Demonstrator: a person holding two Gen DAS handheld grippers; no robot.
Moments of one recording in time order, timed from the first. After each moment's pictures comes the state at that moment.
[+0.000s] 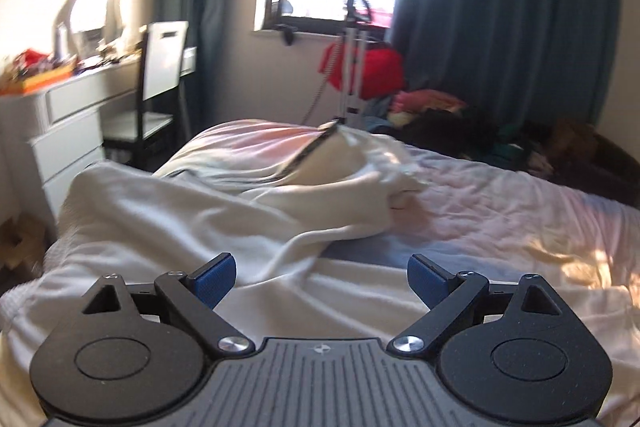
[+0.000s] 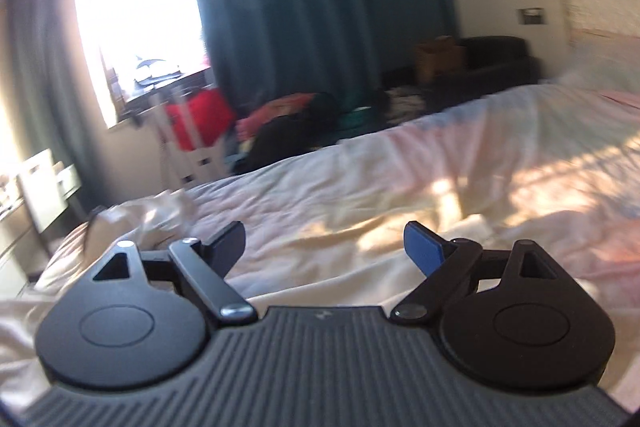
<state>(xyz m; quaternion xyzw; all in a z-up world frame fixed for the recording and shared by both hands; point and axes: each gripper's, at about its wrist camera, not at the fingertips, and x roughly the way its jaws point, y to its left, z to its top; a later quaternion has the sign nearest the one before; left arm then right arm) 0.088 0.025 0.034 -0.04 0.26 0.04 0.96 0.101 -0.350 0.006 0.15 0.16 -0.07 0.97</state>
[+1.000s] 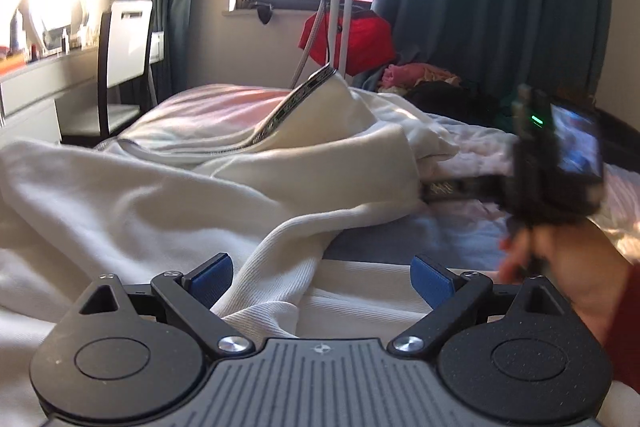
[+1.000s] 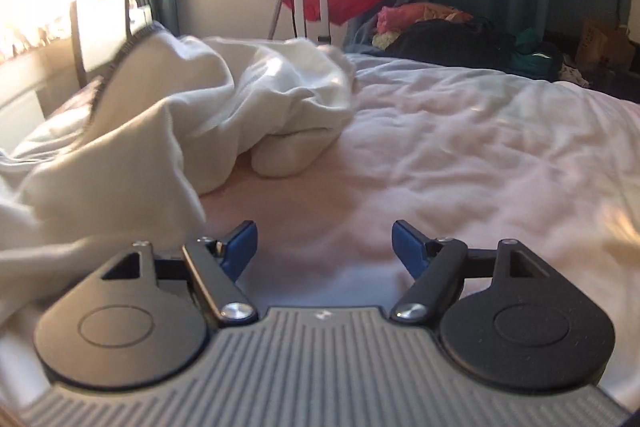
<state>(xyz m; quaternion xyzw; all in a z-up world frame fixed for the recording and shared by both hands) 0.219 0.065 -0.098 -0.05 0.28 0.01 0.96 0.399 -0.139 -0.104 0.00 0.30 0.06 0.95</state>
